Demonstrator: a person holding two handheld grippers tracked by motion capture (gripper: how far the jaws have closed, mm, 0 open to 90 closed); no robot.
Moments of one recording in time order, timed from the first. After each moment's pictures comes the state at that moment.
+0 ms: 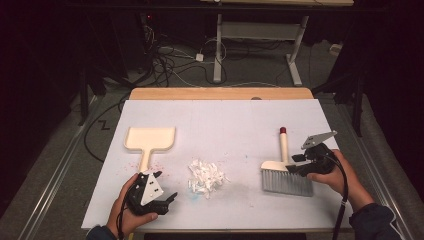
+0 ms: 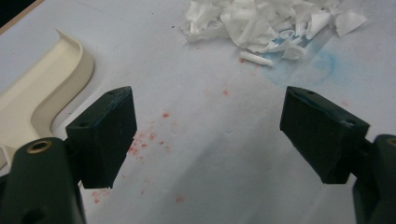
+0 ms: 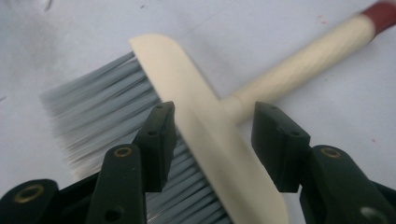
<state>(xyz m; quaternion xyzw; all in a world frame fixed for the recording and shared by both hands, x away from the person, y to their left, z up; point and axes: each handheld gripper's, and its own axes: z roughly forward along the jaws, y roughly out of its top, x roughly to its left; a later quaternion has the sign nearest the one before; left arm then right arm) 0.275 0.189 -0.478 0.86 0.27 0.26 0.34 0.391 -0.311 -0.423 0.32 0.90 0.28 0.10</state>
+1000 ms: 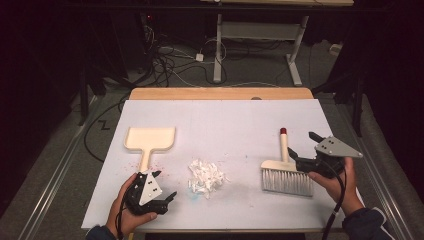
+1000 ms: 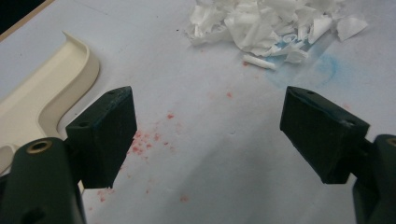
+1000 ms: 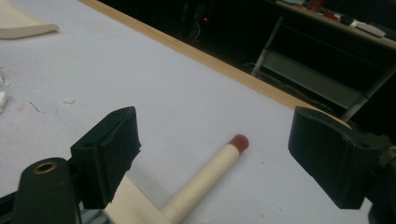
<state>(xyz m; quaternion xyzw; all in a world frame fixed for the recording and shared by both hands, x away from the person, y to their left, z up) 0.275 0.191 -0.476 0.86 0.27 0.26 0.35 0.344 -0.300 -0.402 0.34 0.75 0.42 0.37</state>
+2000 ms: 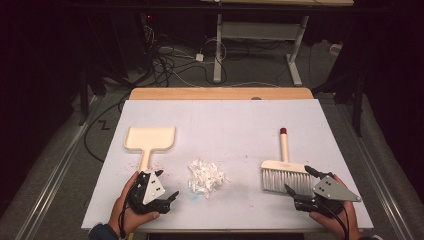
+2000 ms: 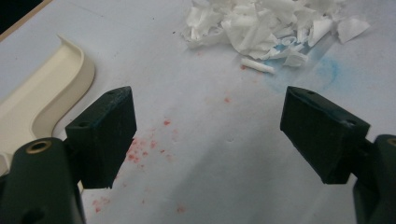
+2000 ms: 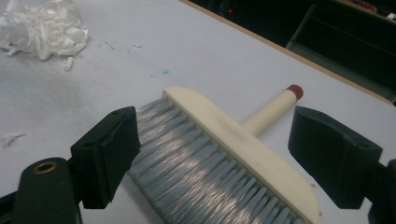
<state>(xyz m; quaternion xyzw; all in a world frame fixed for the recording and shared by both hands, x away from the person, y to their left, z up) 0.278 0.184 -0.476 0.86 0.26 0.26 0.34 0.274 -0.298 -0.454 0.31 0.78 0.42 0.34</state>
